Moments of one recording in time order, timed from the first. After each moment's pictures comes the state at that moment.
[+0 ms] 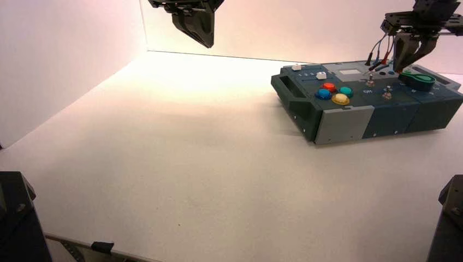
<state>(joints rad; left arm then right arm) -0.59 -0.04 0.59 -0.23 0.53 0.29 -0.24 0.17 0.46 0.08 0.74 -0.31</state>
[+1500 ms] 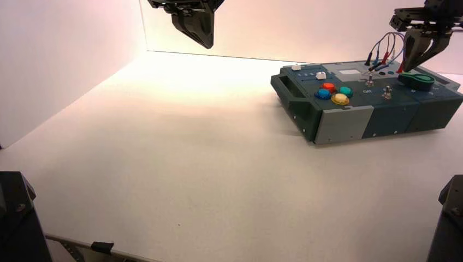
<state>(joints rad) -0.59 -0.04 0.59 -0.23 0.54 0.29 -0.26 0.11 0.50 0.07 0.79 -0.28</state>
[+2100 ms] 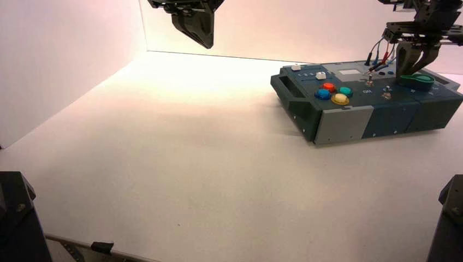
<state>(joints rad) -0.59 -0.04 0.59 -0.23 0.54 0.30 -0.26 0.22 0.45 0.07 0.79 -0.28</state>
